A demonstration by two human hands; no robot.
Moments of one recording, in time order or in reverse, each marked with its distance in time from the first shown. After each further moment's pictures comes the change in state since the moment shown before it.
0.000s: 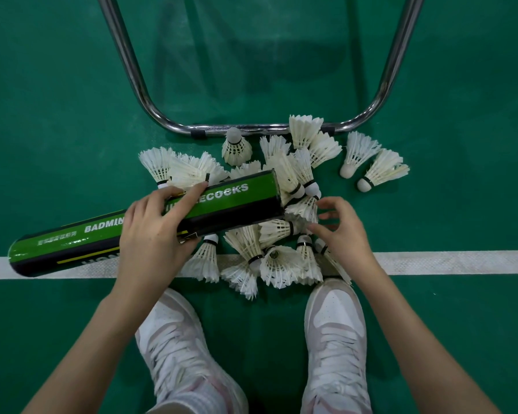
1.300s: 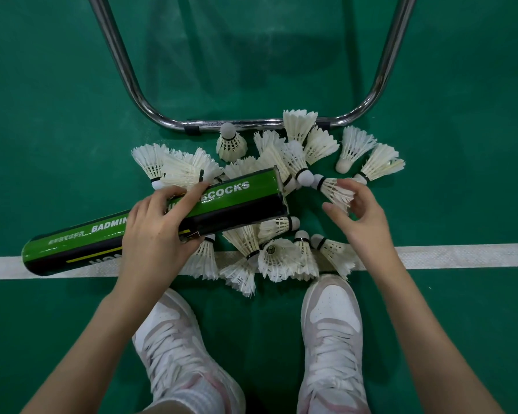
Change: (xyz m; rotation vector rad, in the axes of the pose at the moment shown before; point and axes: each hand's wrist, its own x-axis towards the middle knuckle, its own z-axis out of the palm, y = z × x) left_hand 0.000 0.014 0.005 -0.063 -0.008 0.024; right_hand -0.013 -0.011 -0.036 0.125 0.085 0.038
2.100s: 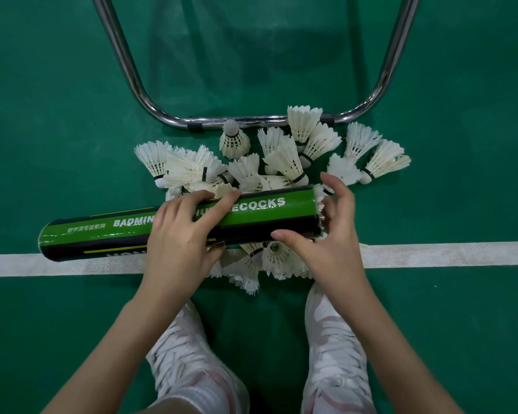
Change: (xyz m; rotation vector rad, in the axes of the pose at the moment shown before) left_hand -0.004 0.023 0.001 0.028 -0.067 0.076; right_hand -0.058 -0.056 0.042 0.207 -0.098 -0.070
